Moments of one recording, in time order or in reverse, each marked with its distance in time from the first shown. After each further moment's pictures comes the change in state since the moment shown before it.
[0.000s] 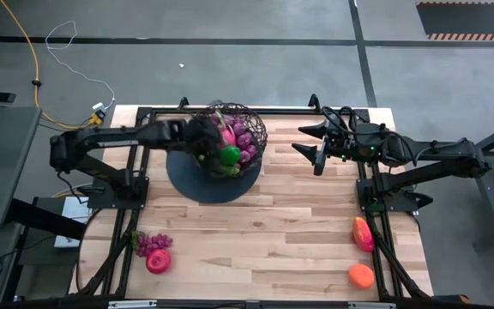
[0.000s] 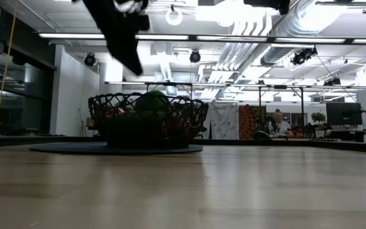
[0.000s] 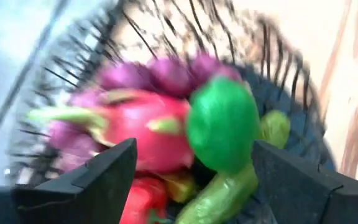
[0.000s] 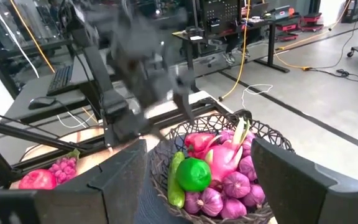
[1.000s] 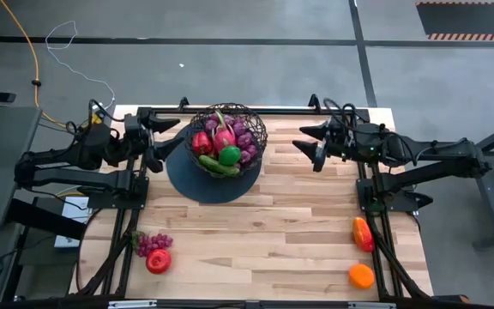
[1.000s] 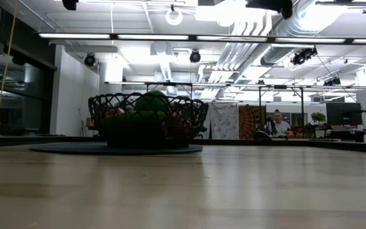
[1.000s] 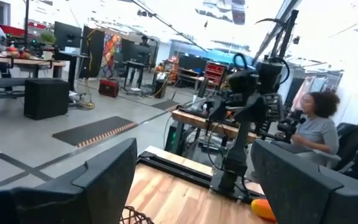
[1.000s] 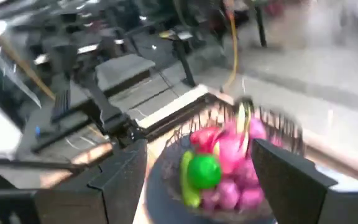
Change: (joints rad) left arm -0.189 -0.811 -0.426 0.674 -0.055 -0.225; right arm -0.003 0.000 0.003 -0.034 0.041 0.240
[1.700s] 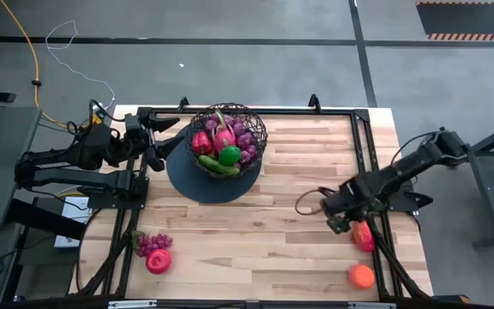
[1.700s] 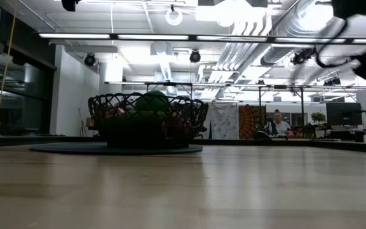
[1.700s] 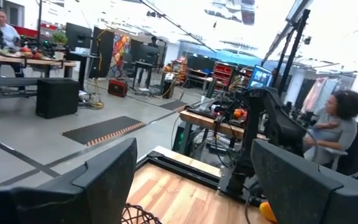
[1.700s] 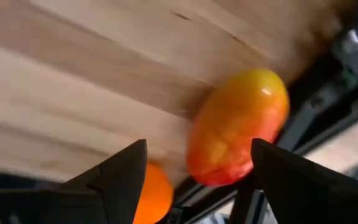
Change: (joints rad) left arm 0.000 0.003 0.000 -0.001 -0.043 0.000; right arm 0.425 0.296 -0.226 -0.901 -0.802 1.020
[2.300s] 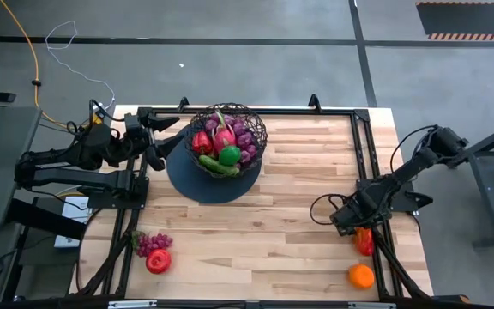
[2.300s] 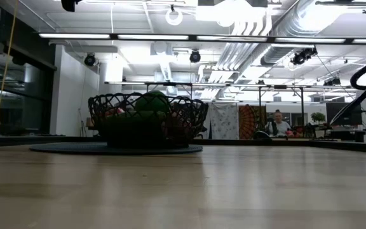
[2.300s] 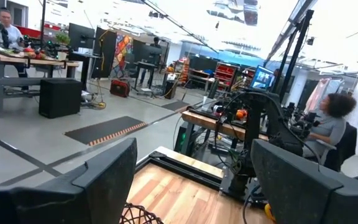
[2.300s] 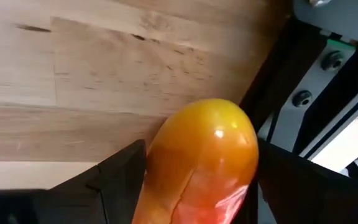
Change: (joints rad) left arm 0.000 0.001 0.000 0.000 -0.010 0.000; right arm 0.182 -0.001 -0.210 0.168 0.000 0.398
